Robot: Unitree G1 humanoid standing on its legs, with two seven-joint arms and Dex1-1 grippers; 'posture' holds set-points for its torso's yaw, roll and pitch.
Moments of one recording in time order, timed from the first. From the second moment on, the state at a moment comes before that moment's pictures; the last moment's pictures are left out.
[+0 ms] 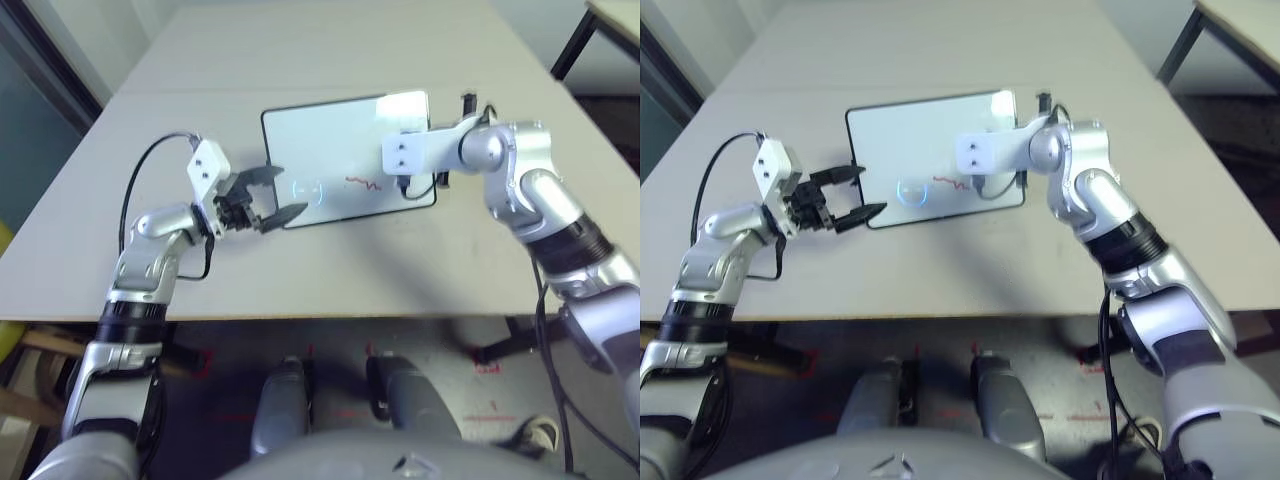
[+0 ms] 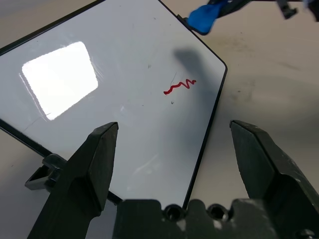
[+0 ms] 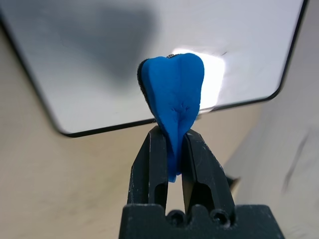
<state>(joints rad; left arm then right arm) -0.42 0.57 0.02 0.13 -0.36 0.18 -0.99 -0.76 -0.54 0.45 -0.12 -0.90 0.65 1.09</state>
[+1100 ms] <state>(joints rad) -0.45 0.58 0.02 0.15 -0.31 0.14 -1.00 -0.70 -0.32 0.58 -0.03 -1.14 0.83 1.07</state>
